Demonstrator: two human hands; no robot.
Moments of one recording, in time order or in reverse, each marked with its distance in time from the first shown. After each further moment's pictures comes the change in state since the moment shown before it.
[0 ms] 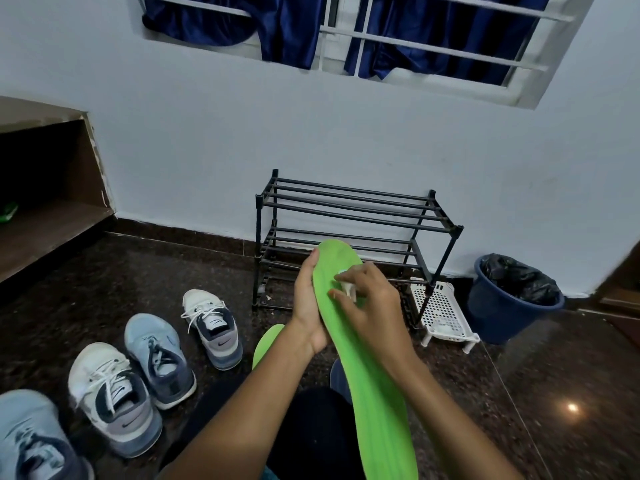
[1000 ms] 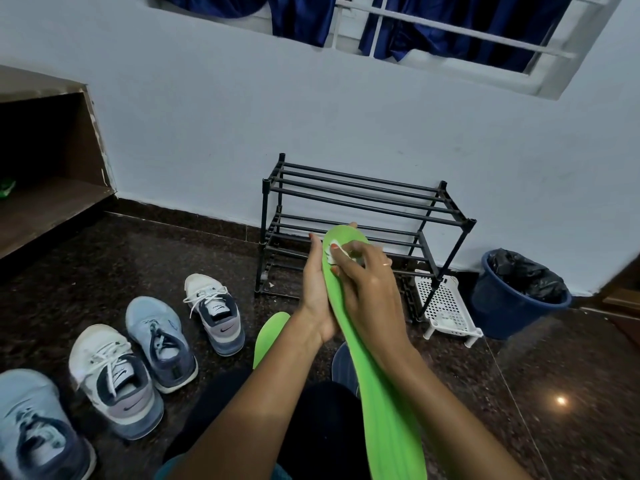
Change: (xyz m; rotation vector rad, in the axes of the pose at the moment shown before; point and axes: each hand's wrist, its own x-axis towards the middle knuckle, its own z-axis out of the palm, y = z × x) left_hand 0.010 0.003 -0.011 -0.051 -0.029 -0.013; right_hand 0.010 -0.004 0.026 -0.308 0.099 -0.152
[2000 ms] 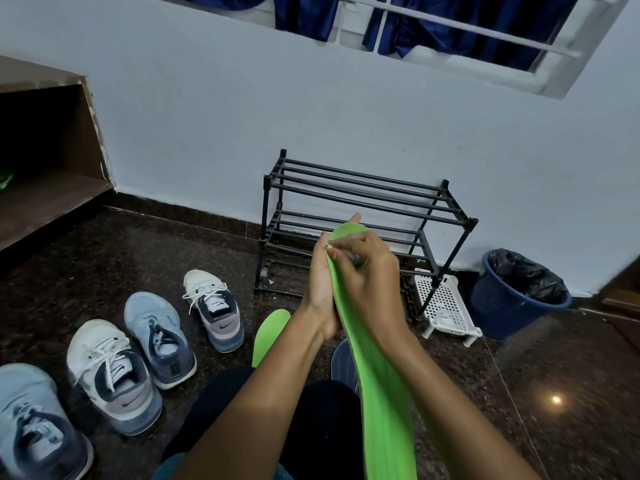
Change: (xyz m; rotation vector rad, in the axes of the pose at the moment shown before) left_hand 0.003 -0.002 0.007 0.017 -0.107 0.105; right_hand 0.023 -0.020 -0.007 0.320 -0.010 0.167
